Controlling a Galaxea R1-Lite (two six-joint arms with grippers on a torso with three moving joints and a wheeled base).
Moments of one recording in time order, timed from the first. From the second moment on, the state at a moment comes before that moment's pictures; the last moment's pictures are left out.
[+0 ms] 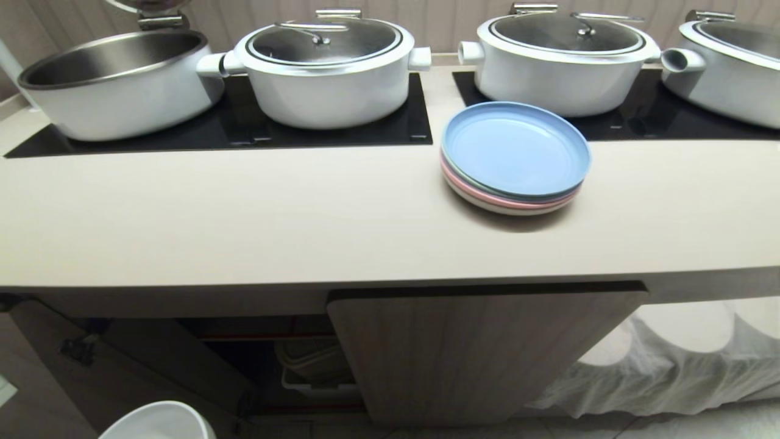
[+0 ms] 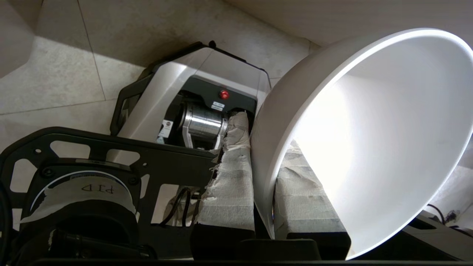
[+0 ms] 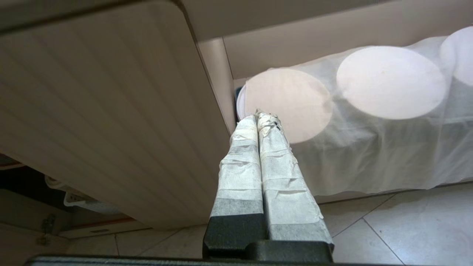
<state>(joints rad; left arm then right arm) -0.29 0.82 -0.56 0.63 -0.11 -0.75 0.01 0.00 0.00 -0.01 -0.05 0.18</state>
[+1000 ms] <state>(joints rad) -0.29 0.82 -0.57 0.63 -0.11 -0.75 0.01 0.00 0.00 -0.01 -0.05 0.18</state>
